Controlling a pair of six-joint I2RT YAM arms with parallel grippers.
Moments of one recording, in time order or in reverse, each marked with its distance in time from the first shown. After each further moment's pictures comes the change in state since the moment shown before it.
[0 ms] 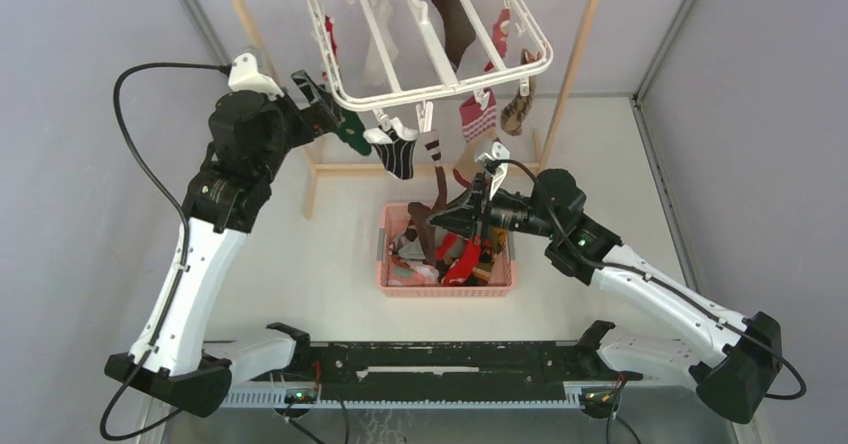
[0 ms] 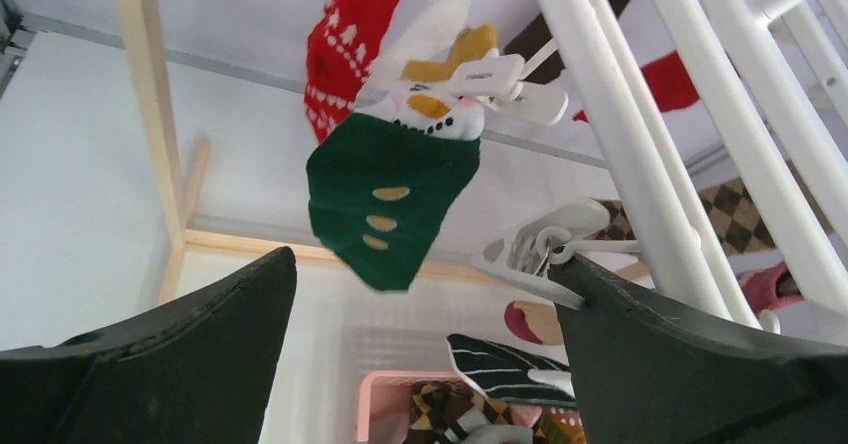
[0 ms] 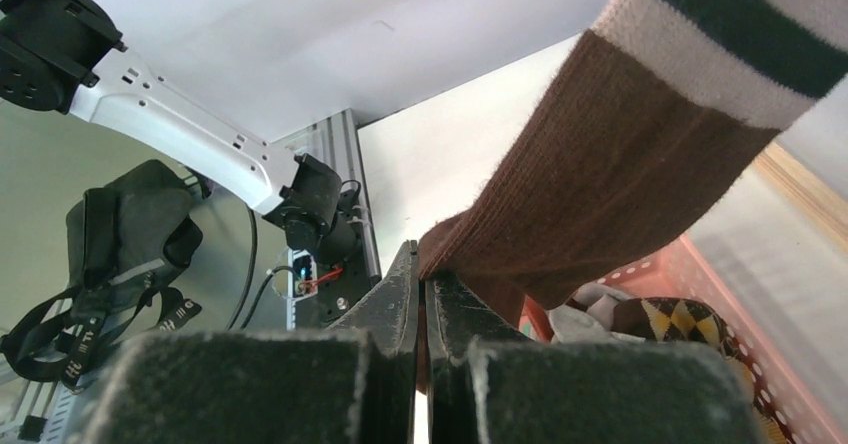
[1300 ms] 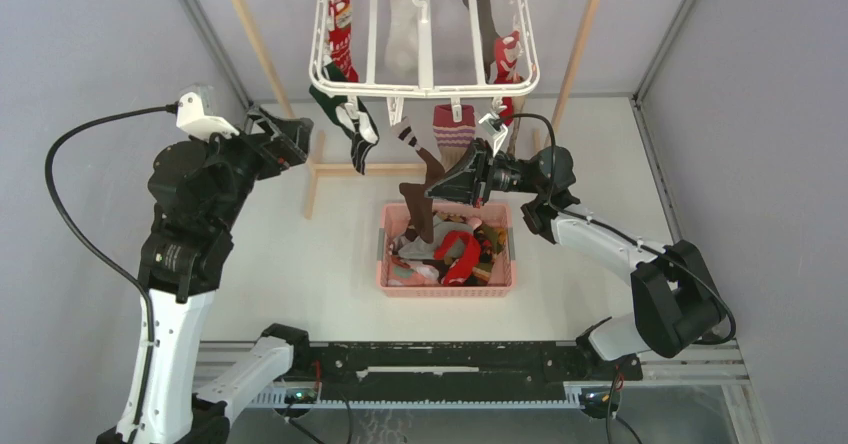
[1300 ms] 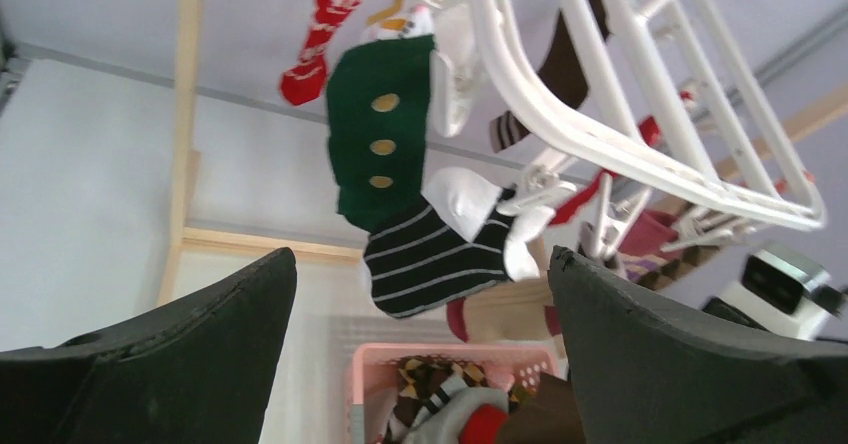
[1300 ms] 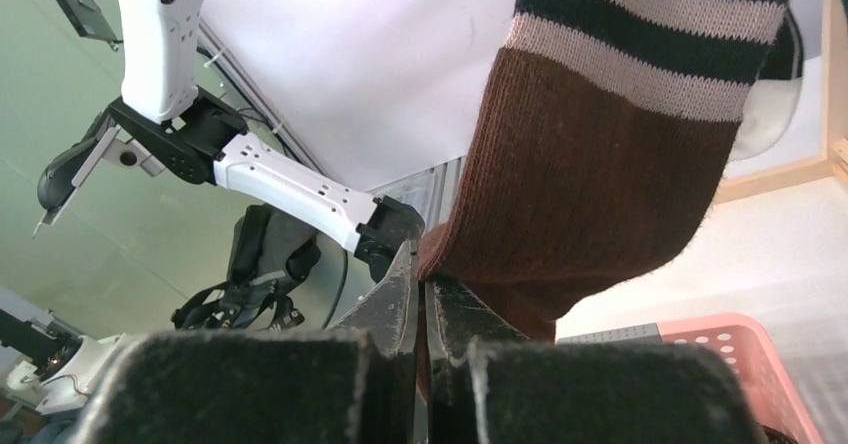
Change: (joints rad) left arm 0.128 -0.249 -0.091 -0.048 0.142 -0.003; right arm -0.247 0.405 0.000 0.836 -0.456 0.537
